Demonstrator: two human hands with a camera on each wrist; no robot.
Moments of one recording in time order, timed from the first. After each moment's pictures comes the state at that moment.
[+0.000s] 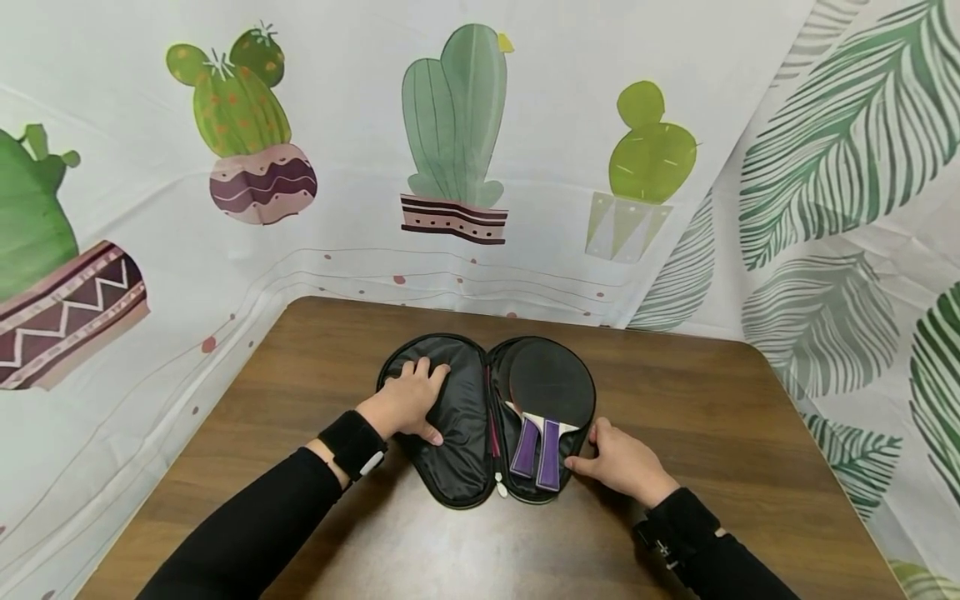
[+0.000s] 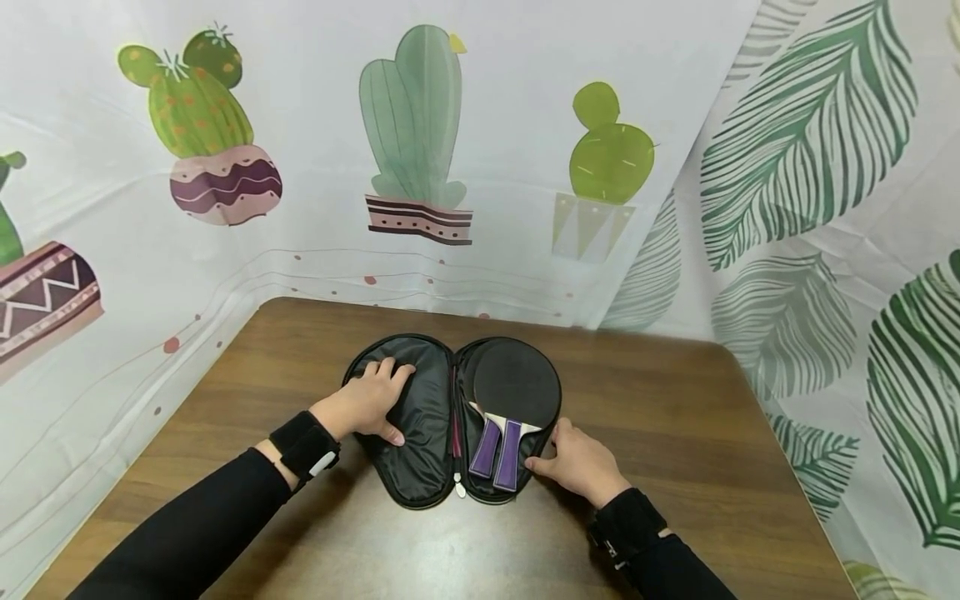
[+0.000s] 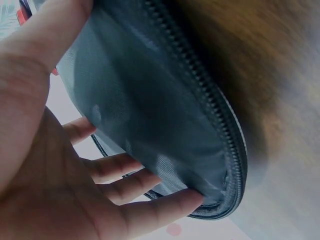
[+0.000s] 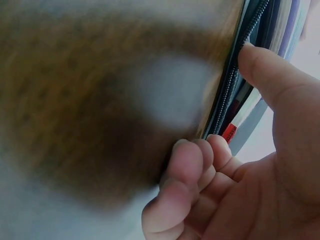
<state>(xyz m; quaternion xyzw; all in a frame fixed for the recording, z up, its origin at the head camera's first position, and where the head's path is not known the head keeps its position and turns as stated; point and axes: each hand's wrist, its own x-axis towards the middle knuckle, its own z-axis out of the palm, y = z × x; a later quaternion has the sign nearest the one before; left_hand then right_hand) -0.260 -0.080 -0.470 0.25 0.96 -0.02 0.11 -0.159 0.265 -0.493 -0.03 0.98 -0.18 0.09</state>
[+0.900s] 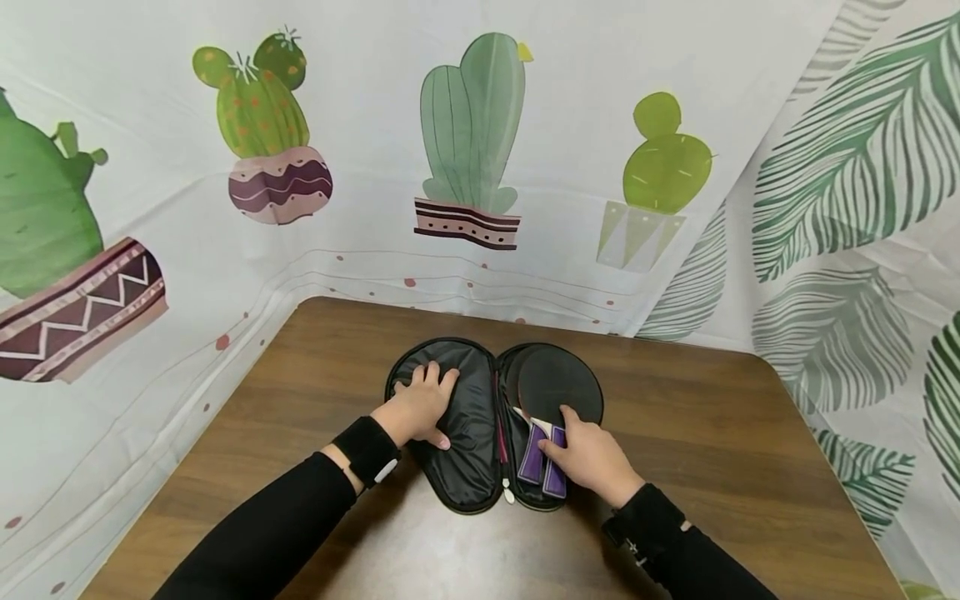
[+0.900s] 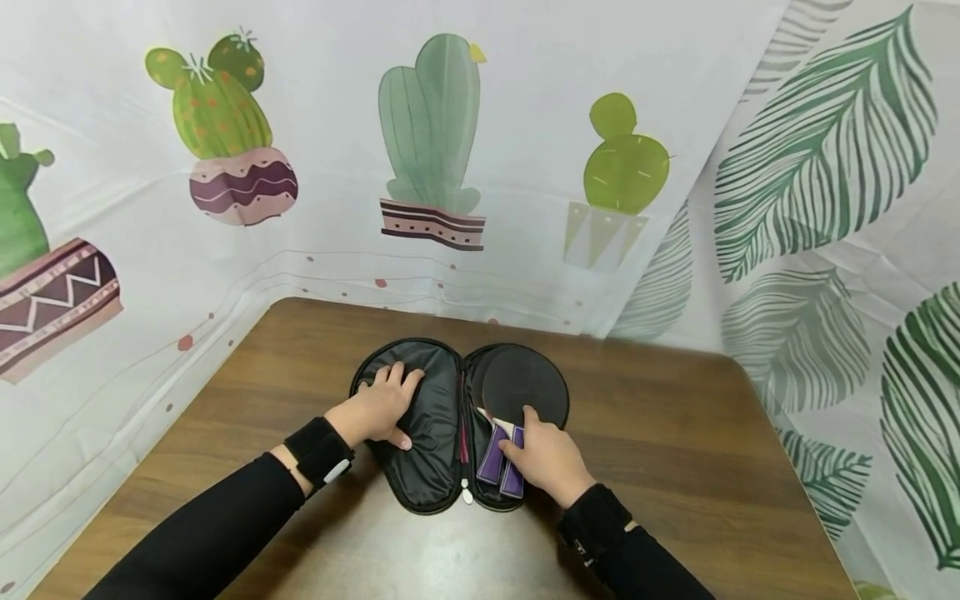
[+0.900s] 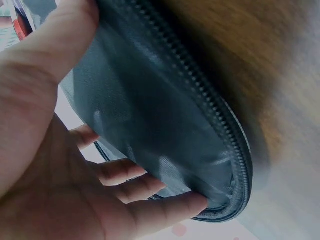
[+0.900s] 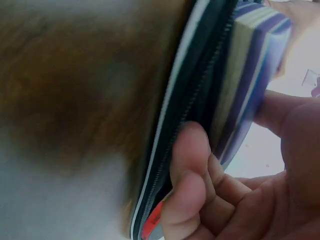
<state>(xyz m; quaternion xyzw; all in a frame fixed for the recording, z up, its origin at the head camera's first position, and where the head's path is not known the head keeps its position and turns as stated) -0.253 -0.072 -0.471 0.20 0.97 -0.04 0.14 -0.174 0.205 -0.483 -0.05 0.98 -0.19 0.04</state>
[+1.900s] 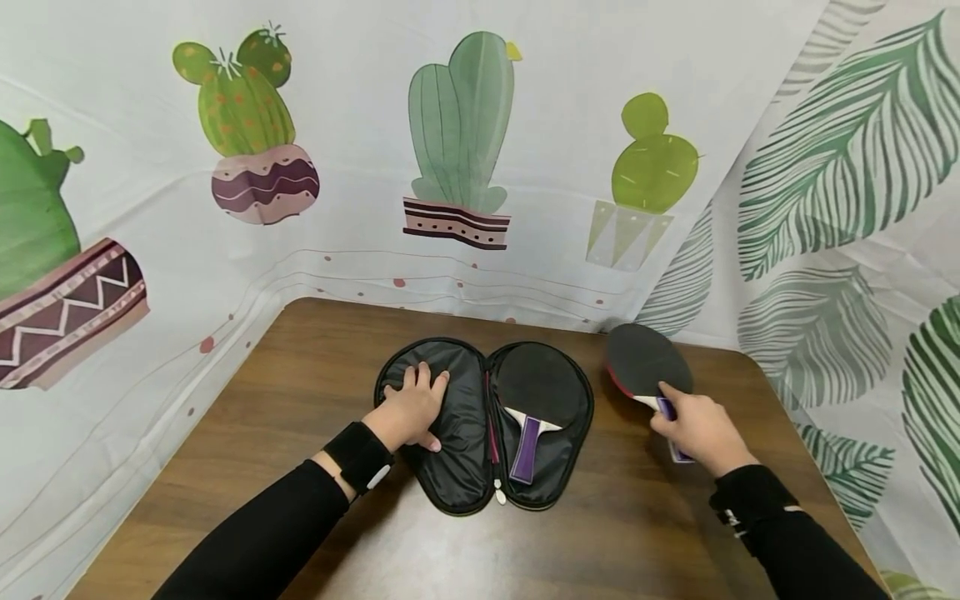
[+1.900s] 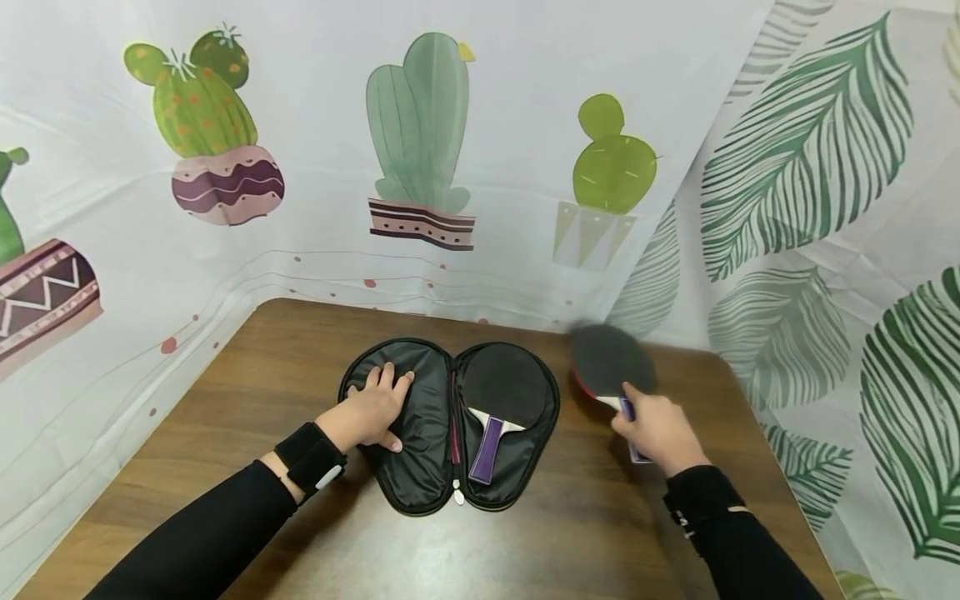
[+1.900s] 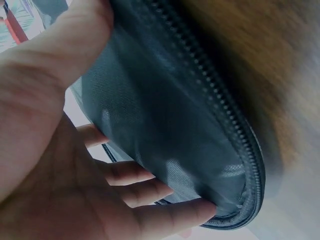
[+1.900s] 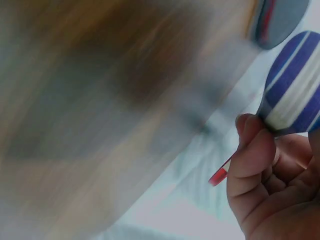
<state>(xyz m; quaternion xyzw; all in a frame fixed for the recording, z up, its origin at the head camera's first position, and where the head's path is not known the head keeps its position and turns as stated) -0.252 -0.067 -0.473 0.18 0.97 -0.03 0.17 -0.192 0.377 -0.459 -0.05 0.99 -0.12 -0.01</state>
